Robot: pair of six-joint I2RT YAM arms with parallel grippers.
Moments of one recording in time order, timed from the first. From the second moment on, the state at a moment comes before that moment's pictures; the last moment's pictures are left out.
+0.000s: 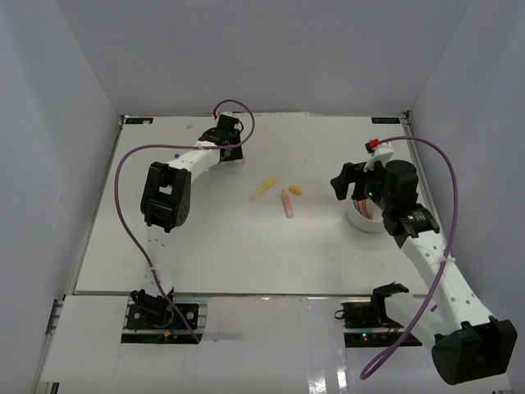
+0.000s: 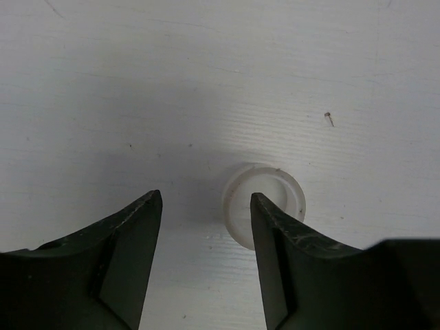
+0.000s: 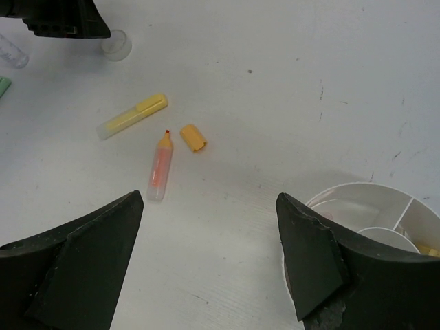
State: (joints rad) left arm -0.37 2.24 1.76 -0.34 -0.29 -0.35; right arm 0.24 0.92 0.81 -0.24 -0.20 0.10
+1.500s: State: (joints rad) left arm -0.50 1.80 1.34 -0.17 -0.08 -0.23; right arm 0.41 1.07 0.95 -0.28 -0.30 0.15
